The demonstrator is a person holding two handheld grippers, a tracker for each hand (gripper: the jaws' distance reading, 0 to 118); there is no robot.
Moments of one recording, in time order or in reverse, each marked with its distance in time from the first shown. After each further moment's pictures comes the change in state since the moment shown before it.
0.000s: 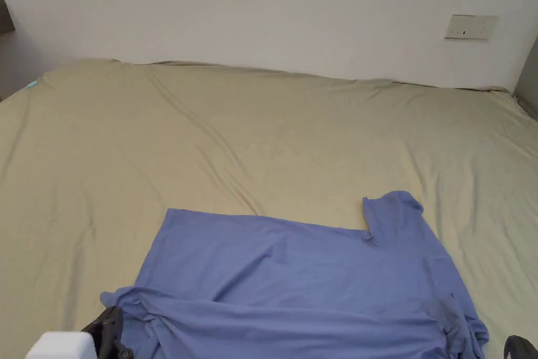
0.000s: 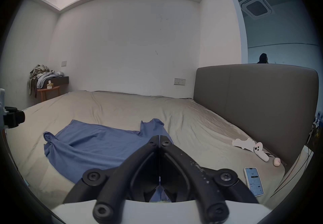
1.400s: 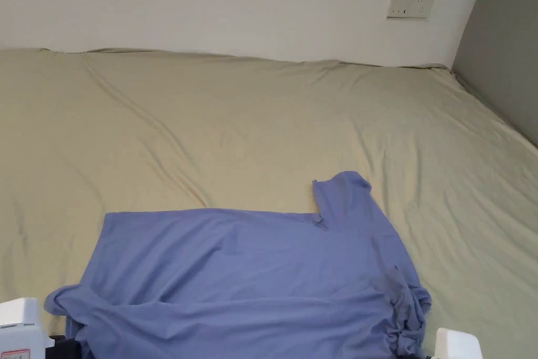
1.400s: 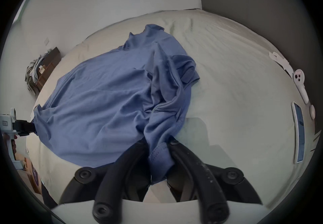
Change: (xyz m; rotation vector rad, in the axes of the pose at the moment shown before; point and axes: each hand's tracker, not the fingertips) left arm -0.040 0.005 -0.121 -0.662 -0.173 0.225; right arm 0.042 -0.084 -0.157 -0.745 0.155 -0.219
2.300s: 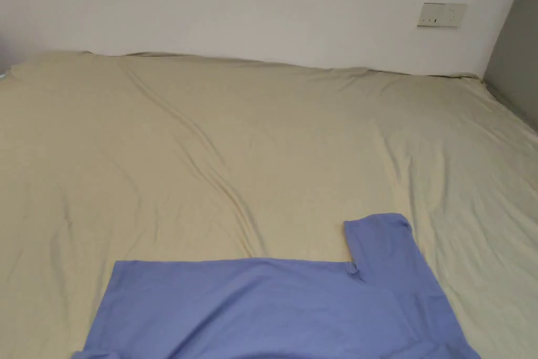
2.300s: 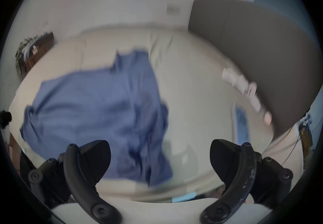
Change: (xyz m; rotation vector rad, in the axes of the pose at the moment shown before) left arm -0.029 -0.122 0.126 0.422 0.155 -0.031; right arm -0.006 -0.062 0.168 0.281 -0.251 0.168
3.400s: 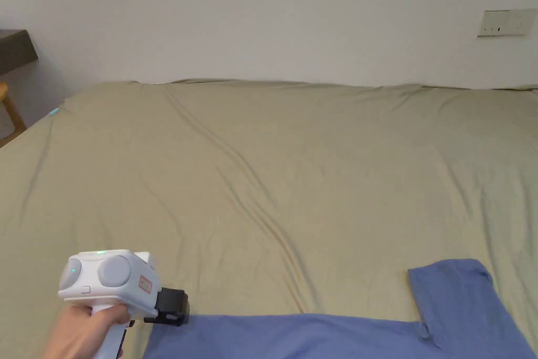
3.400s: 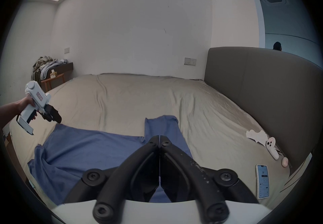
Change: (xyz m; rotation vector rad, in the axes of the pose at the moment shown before) left arm 0.051 0.142 -0.332 -0.580 -0.058 -0.106; right arm -0.071 0.068 -0.055 0.265 0.126 0.019
